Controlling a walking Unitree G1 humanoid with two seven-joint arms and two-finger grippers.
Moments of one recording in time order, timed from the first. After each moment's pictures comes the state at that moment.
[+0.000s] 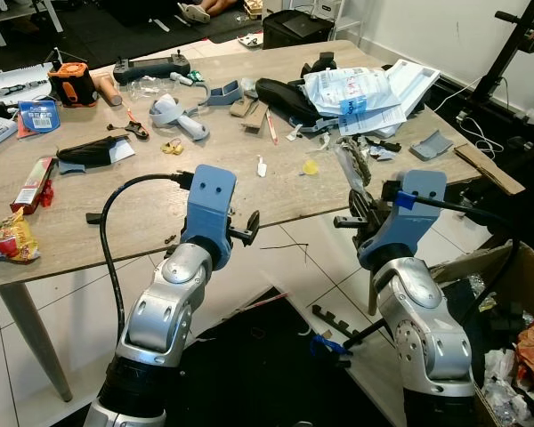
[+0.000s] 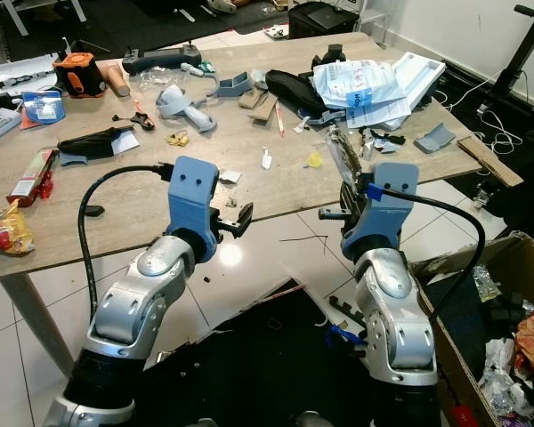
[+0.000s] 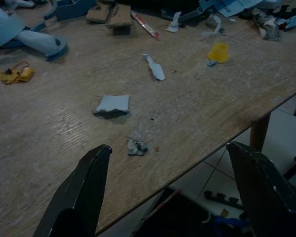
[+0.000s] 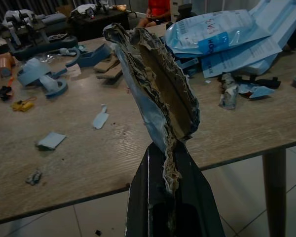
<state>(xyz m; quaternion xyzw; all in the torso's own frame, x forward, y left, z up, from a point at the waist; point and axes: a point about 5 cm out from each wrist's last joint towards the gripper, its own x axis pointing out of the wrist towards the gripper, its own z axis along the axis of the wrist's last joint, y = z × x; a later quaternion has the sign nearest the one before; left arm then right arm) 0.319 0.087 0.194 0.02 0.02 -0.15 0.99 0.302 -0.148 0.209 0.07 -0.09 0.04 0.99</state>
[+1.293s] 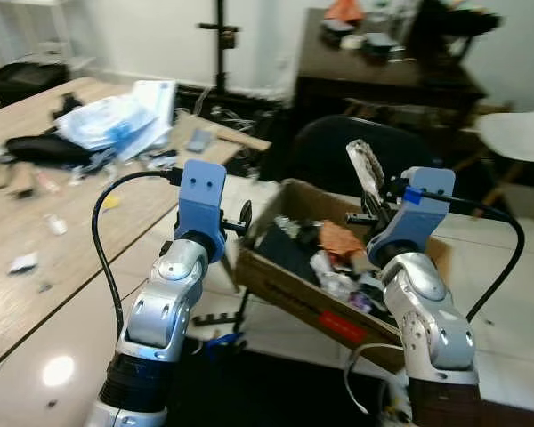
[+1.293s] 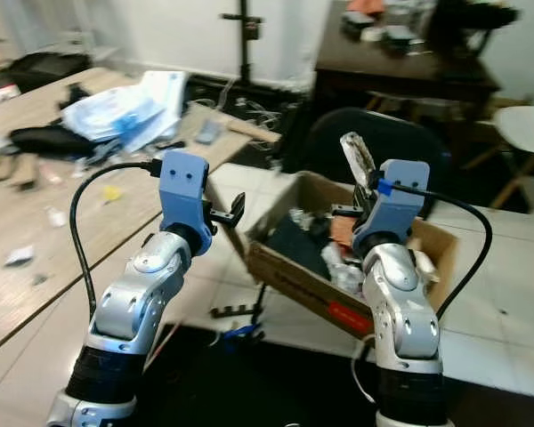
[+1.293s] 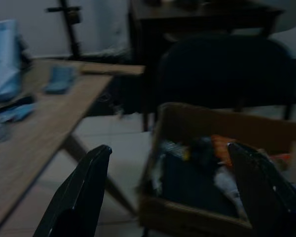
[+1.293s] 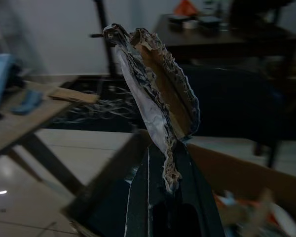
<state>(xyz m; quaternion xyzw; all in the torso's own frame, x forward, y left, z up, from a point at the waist) 0.324 0.095 0.198 0.01 -0.01 -0.12 0.99 0.313 -0.159 0.205 0.07 -0.07 0.01 1.00</state>
